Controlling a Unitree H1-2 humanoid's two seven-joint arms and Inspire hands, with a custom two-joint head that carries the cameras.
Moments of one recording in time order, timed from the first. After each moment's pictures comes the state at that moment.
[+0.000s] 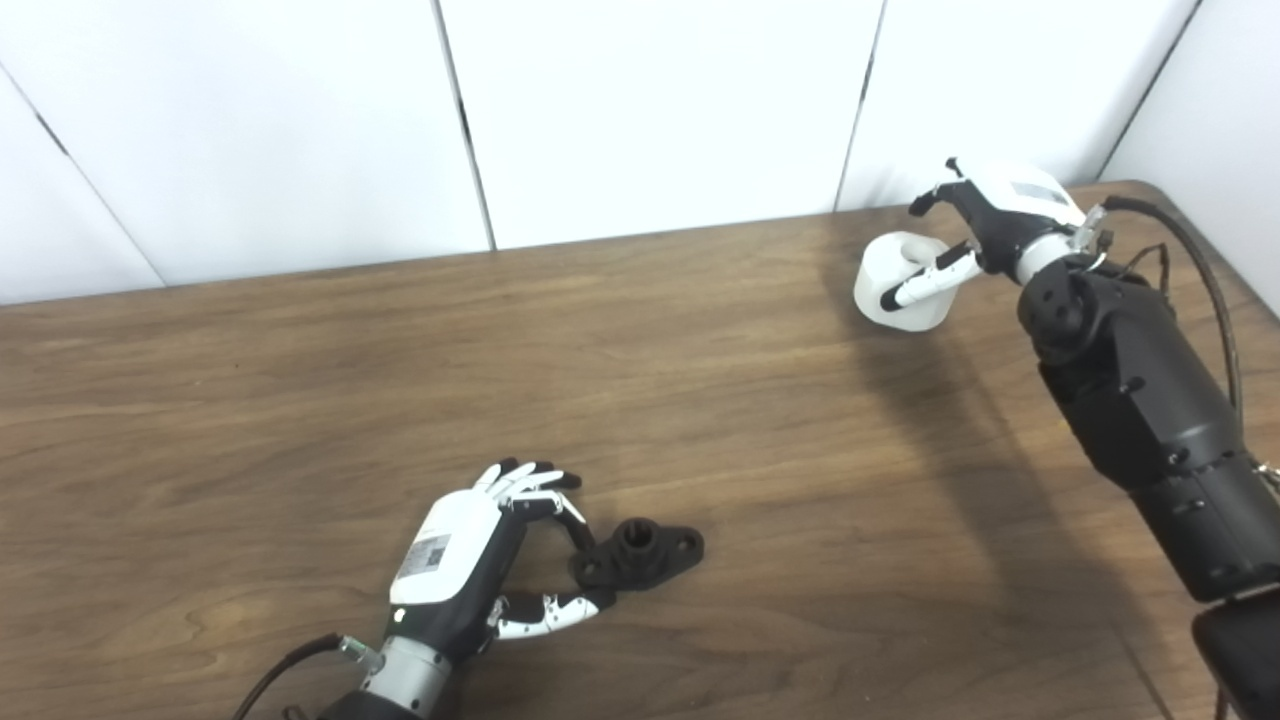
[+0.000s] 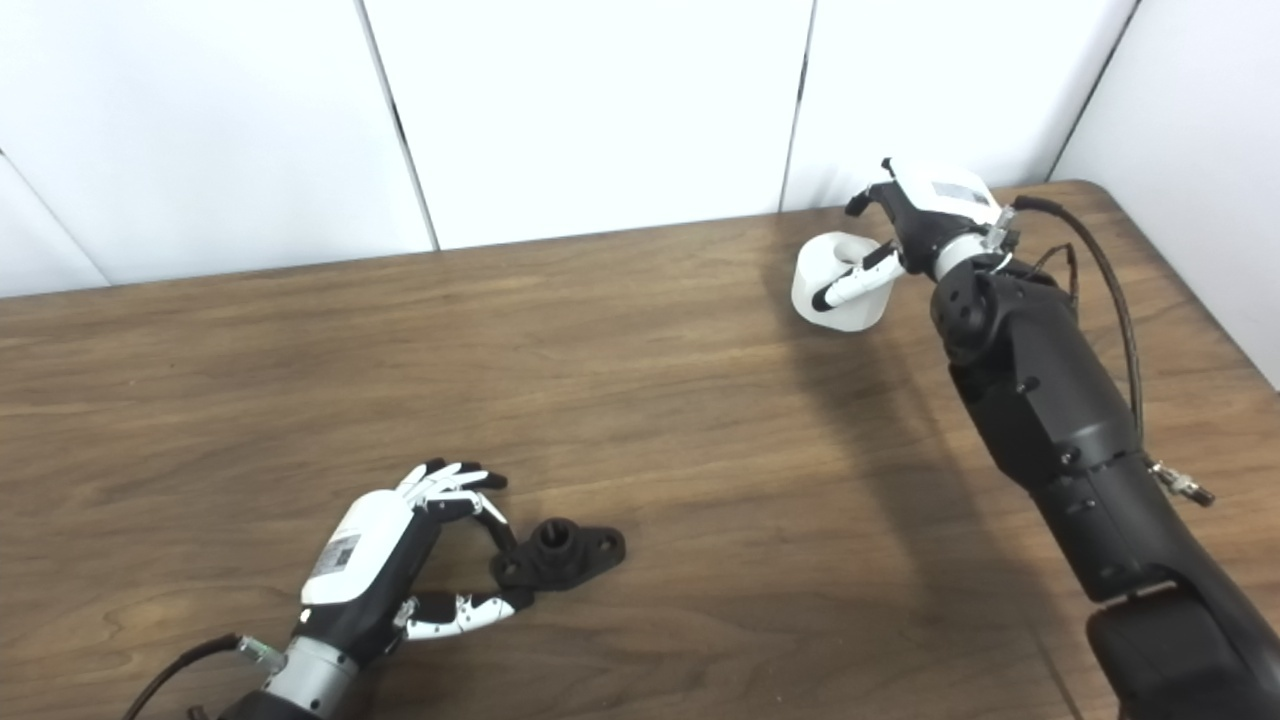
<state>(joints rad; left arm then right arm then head) 0.07 0.22 -0.35 -0.25 0.75 -0.01 -0.13 -0.55 -0.56 0.17 0.14 -0.86 0.46 0.38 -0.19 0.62</state>
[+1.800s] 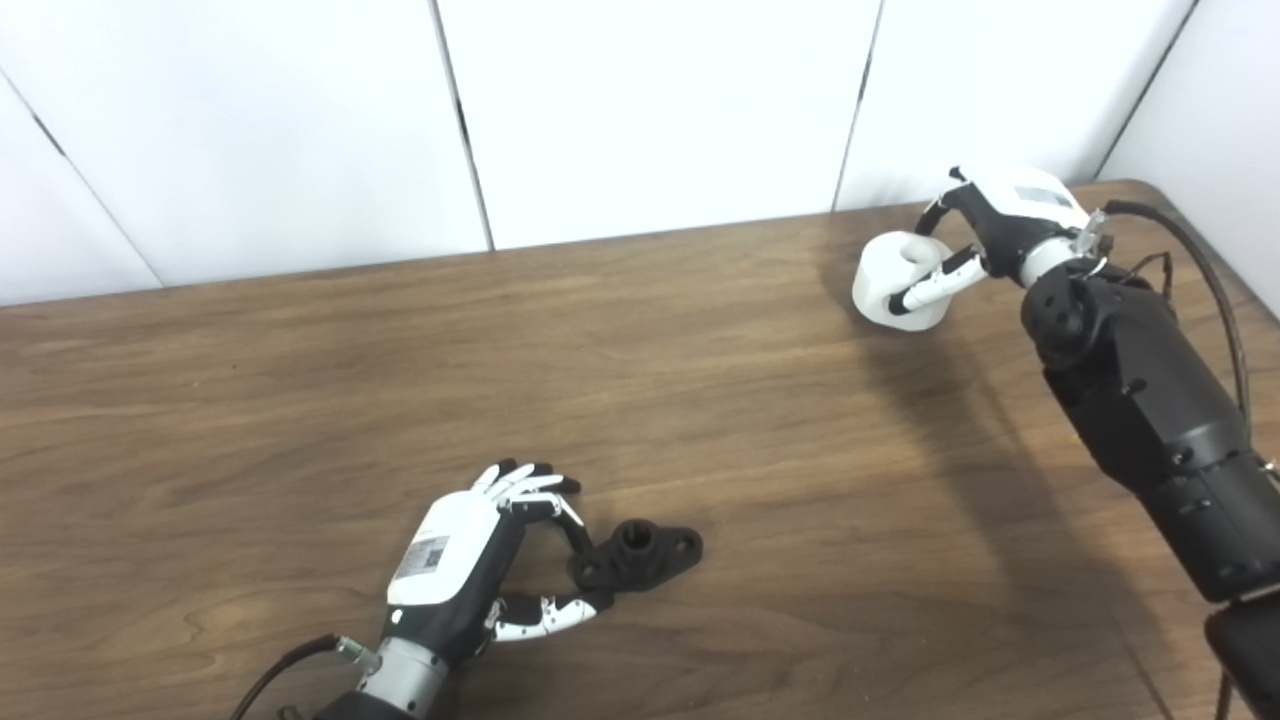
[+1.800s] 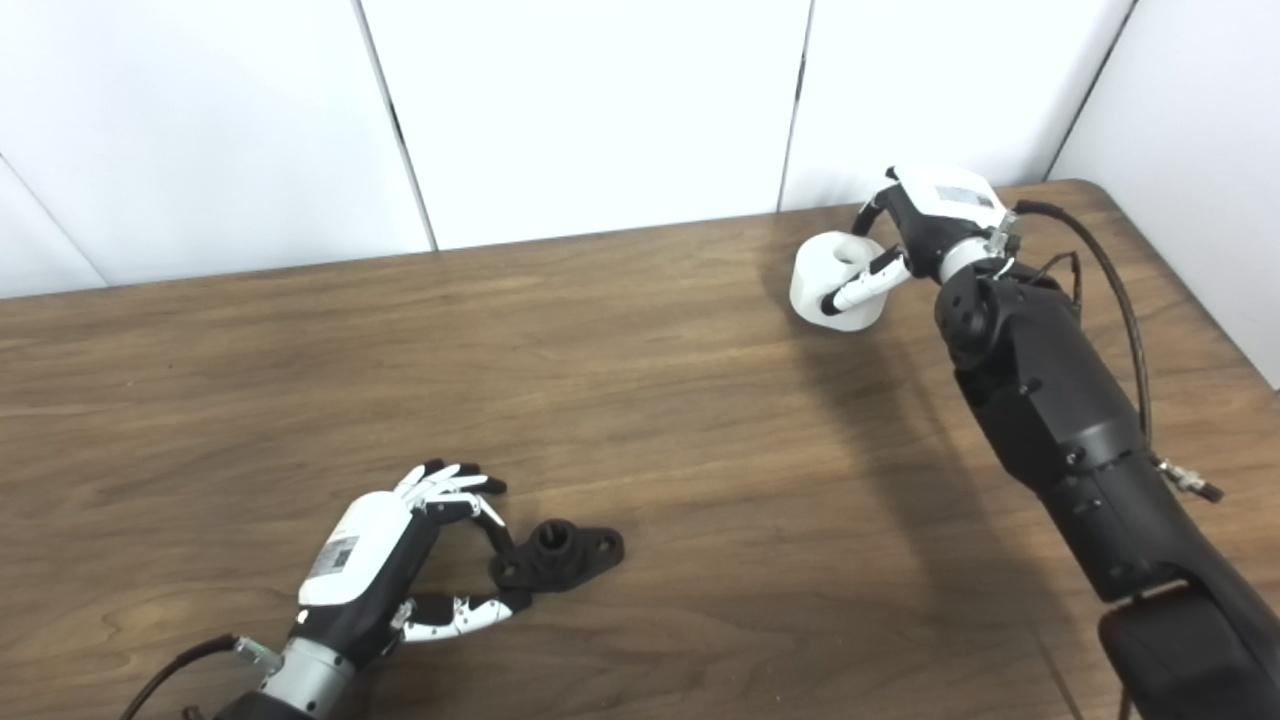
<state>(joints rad) 0.07 0.23 -0.35 -0.25 0.75 -0.01 -0.13 -0.55 -0.58 0.19 0.15 -0.85 0.44 0.34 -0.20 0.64</state>
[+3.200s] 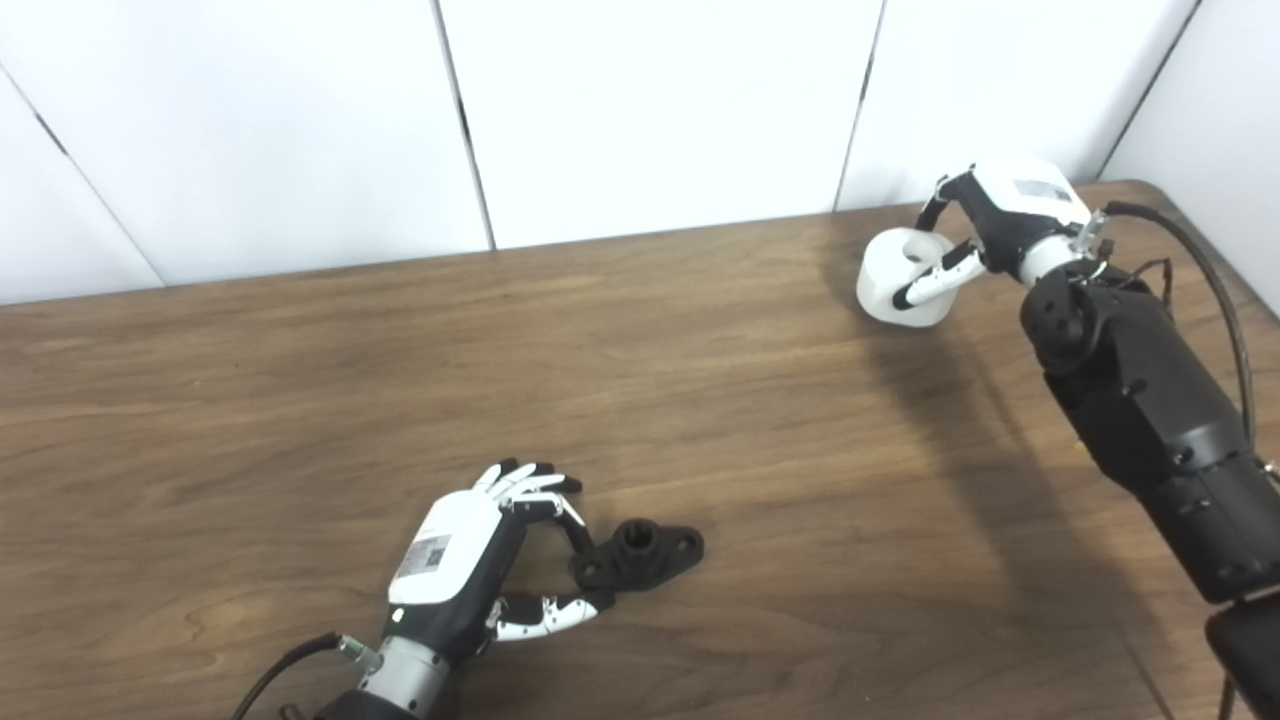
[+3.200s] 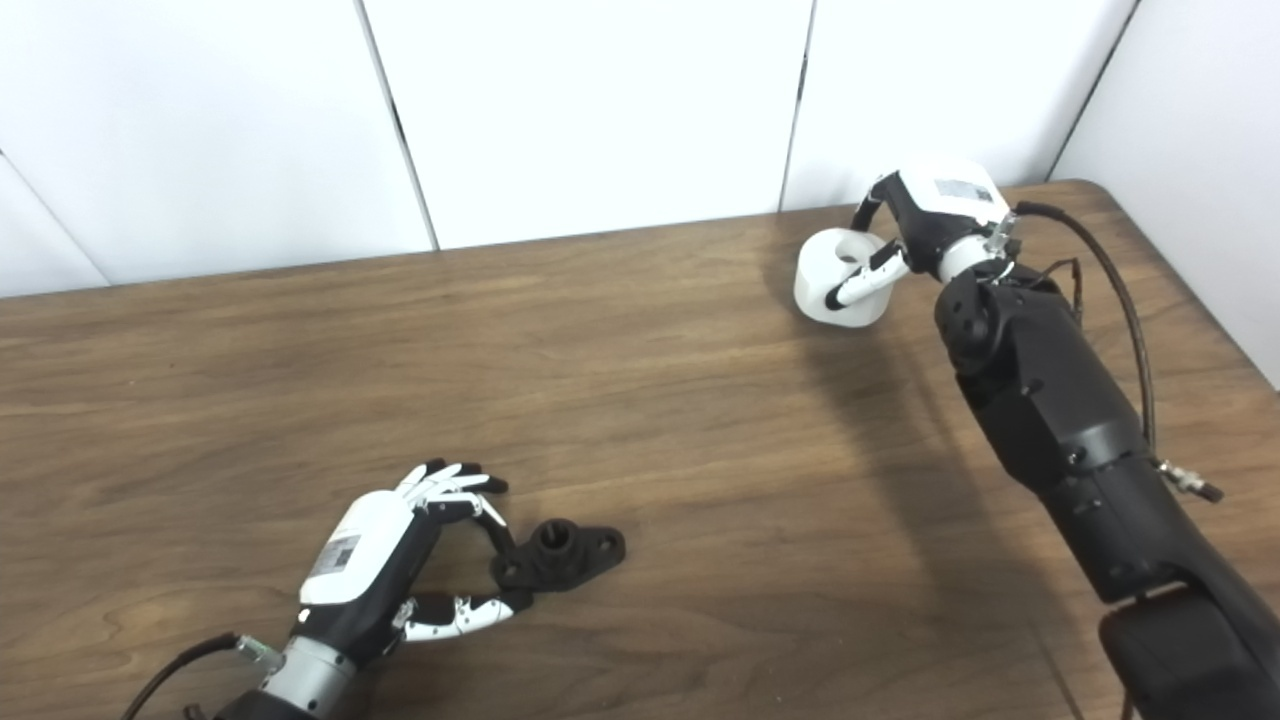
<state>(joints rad) 0.07 0.23 -0.35 -0.25 0.76 -0.01 -0.14 -0.54 -0.57 0.18 0.18 -0.82 0.38 0.19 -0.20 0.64</state>
